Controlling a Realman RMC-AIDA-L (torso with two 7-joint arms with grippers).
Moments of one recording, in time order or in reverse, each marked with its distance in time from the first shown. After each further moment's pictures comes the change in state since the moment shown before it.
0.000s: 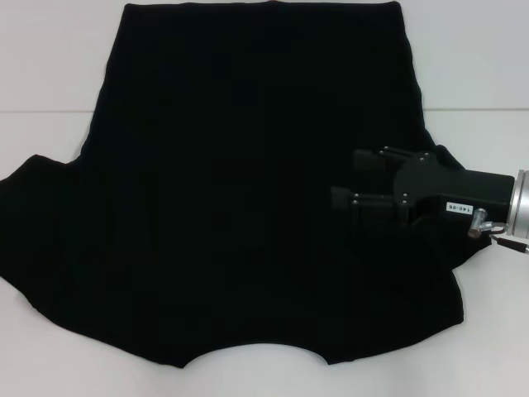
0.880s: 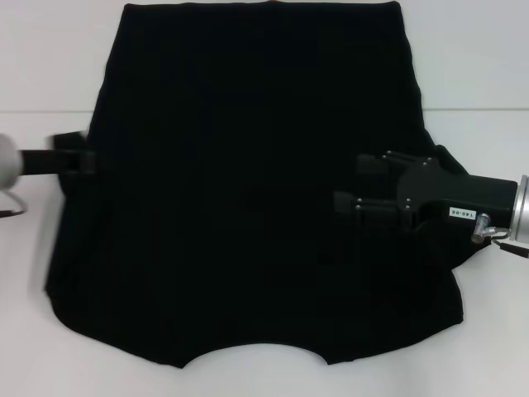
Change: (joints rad) left arm -0.155 -0.039 0.180 -0.024 -0.089 0.066 0.023; right arm -0.012 0.000 0.000 0.000 0.000 -0.004 -0.008
